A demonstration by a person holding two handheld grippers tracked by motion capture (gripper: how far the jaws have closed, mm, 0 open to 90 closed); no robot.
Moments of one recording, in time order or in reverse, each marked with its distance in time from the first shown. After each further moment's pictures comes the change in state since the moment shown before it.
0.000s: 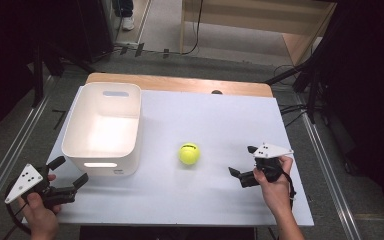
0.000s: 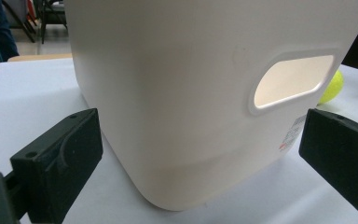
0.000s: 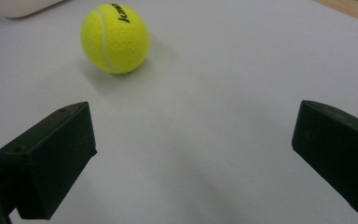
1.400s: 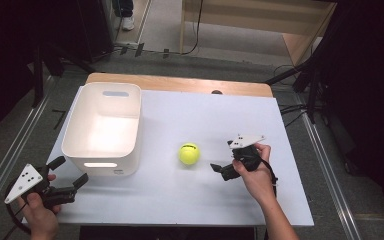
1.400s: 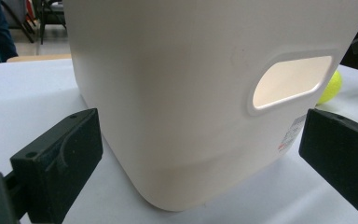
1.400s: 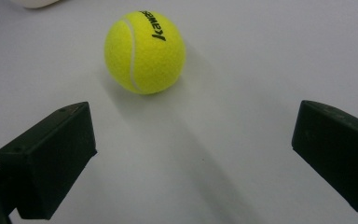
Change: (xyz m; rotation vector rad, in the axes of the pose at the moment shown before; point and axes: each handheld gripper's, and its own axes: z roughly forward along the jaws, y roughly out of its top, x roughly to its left) left arm 0.000 0.000 0.000 -0.001 -0.003 0.001; right arm 0.015 0.038 0.043 0.097 0.085 -0.069
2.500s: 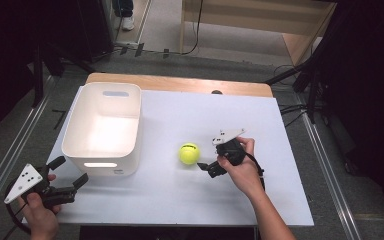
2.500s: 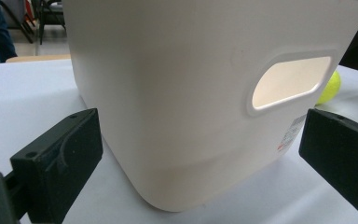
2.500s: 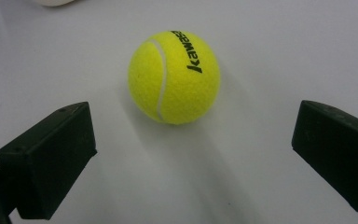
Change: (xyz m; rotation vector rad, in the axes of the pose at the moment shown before) left arm 0.000 0.000 0.000 -0.006 -0.004 -0.004; right arm 0.013 0.028 0.028 0.060 0.065 -0.060
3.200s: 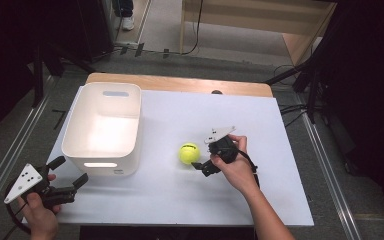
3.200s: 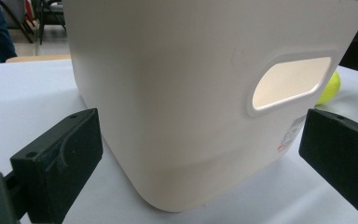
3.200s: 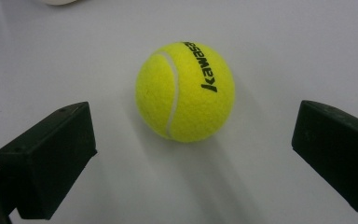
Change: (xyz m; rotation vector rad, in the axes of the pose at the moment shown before) left arm 0.000 0.000 0.000 0.001 -0.001 -0.001; right arm 0.003 0.013 0.014 0.028 0.021 -0.033
